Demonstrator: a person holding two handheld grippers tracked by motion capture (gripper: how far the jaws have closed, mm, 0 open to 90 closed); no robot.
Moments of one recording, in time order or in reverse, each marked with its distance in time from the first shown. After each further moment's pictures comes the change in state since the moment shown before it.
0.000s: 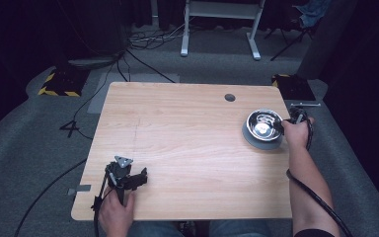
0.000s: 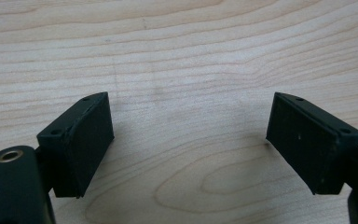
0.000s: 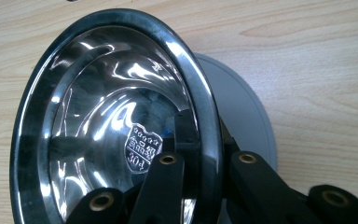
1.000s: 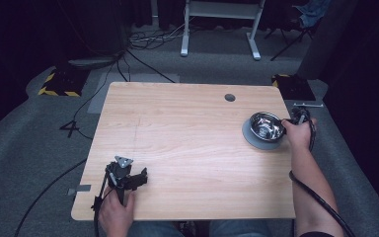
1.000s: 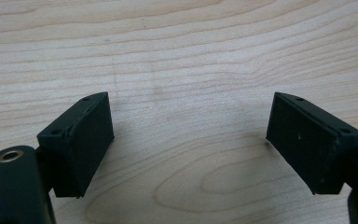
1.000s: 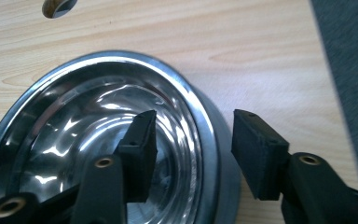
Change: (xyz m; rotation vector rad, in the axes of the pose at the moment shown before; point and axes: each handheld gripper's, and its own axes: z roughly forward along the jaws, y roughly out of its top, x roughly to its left) left arm 0.000 0.000 0.000 0.000 0.003 0.003; right arm -0.006 0.000 -0.004 -0.095 -0.090 -0.053
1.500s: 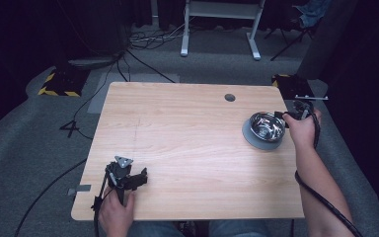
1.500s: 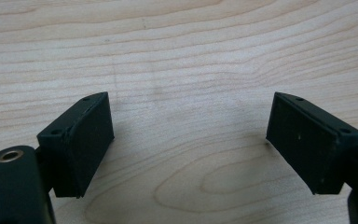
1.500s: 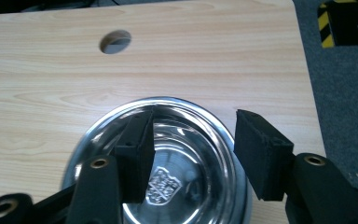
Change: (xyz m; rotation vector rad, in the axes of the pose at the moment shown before) left arm 0.000 0.000 0.000 0.000 -0.003 0.000; right arm 0.030 0.017 -0.042 -0.118 0.033 -0.140
